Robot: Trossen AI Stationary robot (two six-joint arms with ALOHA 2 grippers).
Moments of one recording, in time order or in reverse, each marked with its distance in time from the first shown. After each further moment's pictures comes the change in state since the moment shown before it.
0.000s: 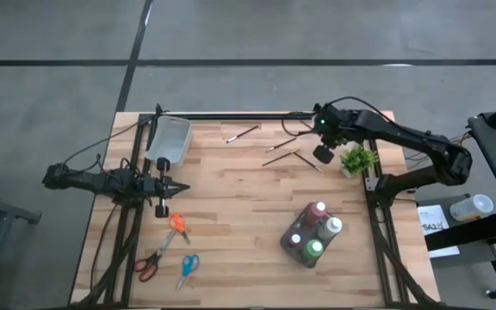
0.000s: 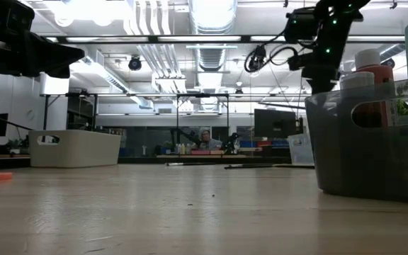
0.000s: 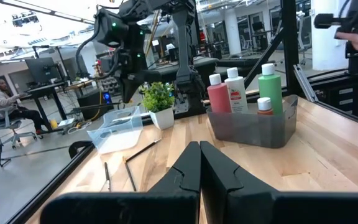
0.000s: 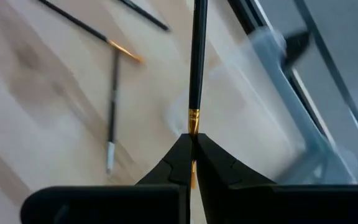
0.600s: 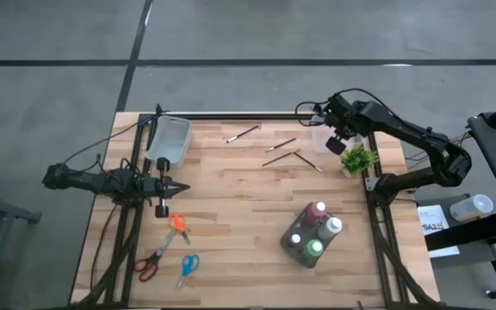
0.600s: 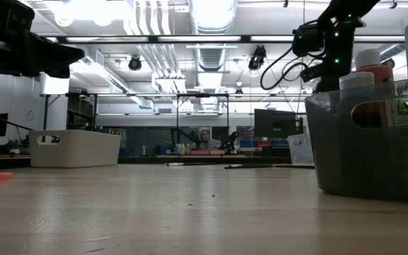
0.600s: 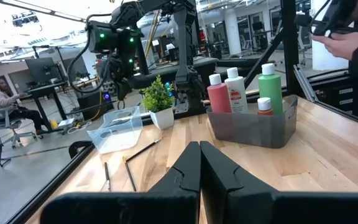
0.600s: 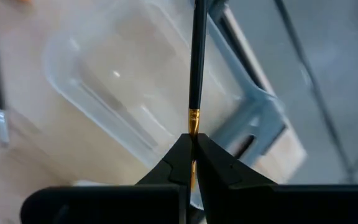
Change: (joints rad) left arm 0.000 0.000 0.000 0.000 0.000 0.000; right arm -0.181 0.013 0.000 -0.075 0.141 -0.141
